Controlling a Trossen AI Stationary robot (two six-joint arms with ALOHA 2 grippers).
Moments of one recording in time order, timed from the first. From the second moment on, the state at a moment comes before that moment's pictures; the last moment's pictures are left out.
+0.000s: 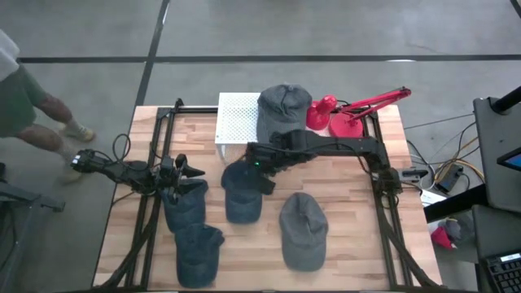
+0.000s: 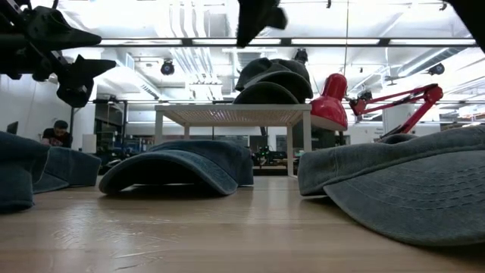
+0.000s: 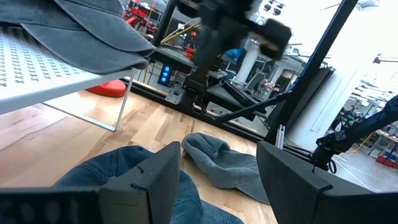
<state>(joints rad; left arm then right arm) -0.31 0.01 0.03 0.03 -0.35 -0.39 0.07 2.10 2.29 -1.37 0.21 0.39</state>
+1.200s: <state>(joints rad) -0.31 0.01 0.03 0.03 -0.35 -0.40 0.53 2.00 2.09 -1.57 -0.08 1.42</state>
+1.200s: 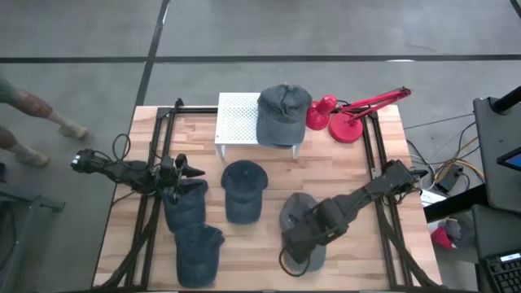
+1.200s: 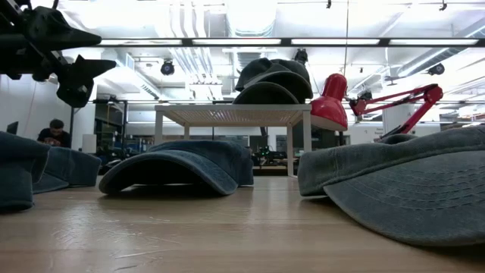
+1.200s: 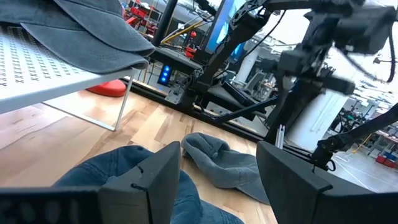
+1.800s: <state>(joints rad) -0.31 0.01 0.03 0.03 -0.34 -0.50 0.51 2.00 1.70 -1.32 -0.02 1.53</state>
